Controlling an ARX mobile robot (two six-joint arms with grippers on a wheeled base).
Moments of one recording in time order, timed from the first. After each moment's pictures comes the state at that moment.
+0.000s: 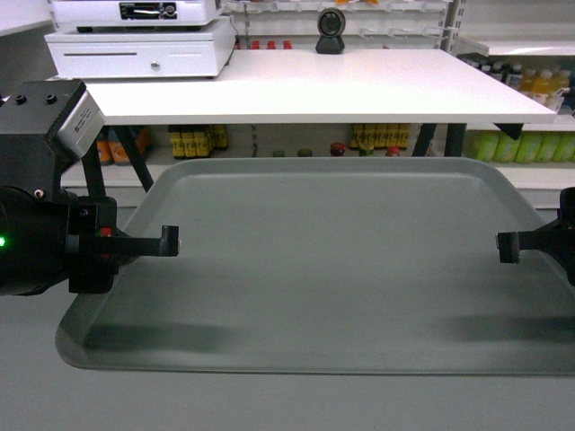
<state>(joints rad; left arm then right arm) -0.29 1.53 0.66 0.22 -0.13 -0.13 0.22 1.54 0.68 0.20 0.14 0.09</state>
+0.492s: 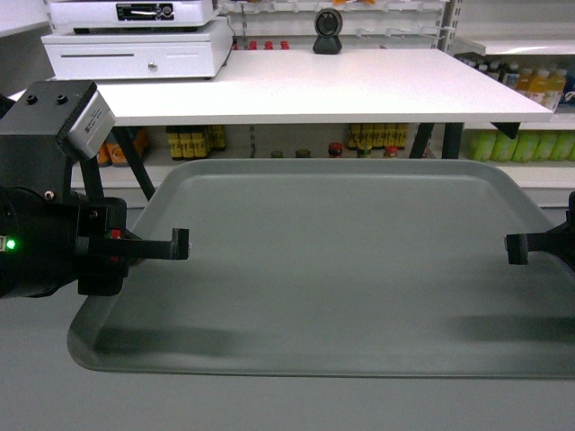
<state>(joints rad) -0.30 1.53 0.66 0.23 -0.13 -0.13 0.20 1.54 0.68 0.19 0.15 0.09</state>
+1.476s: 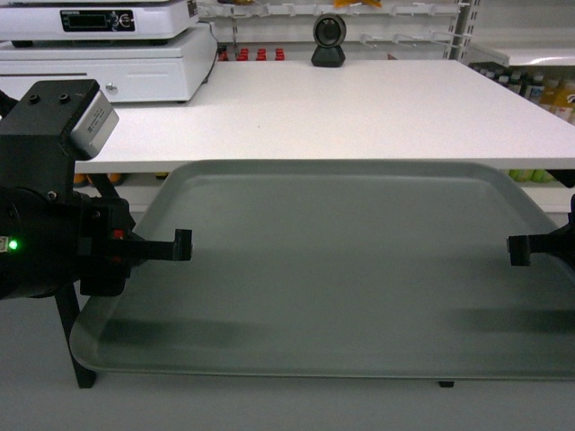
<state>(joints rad) -0.30 1.53 0.66 0.23 -0.13 -0.13 0.20 1.54 0.68 0.19 0.15 0.09</state>
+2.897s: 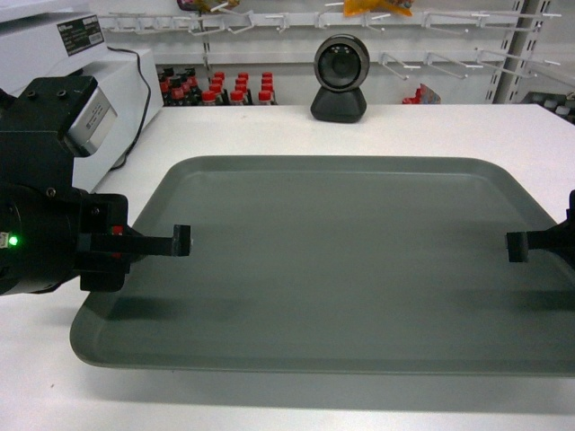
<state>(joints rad) -0.30 1.53 0.66 0.23 -0.13 -0.13 0.20 1.54 0.68 0.20 0.15 0.09</state>
